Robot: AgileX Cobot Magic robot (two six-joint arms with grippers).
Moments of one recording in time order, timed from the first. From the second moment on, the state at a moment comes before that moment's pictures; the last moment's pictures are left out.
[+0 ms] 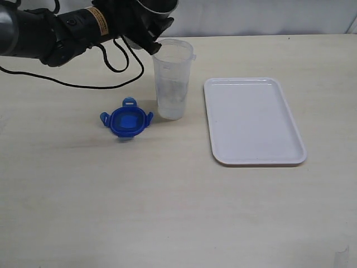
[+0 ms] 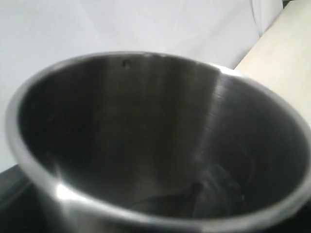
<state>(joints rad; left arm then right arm) -0.36 2.05 -1.29 0.63 -0.59 -0.07 -0.11 0.00 0.00 -0.01 0.36 -0.05</state>
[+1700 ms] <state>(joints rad) -0.11 2.10 -1.31 0.43 -0.63 -0.36 -0.11 0.00 0.00 -0.01 0.36 -0.05</state>
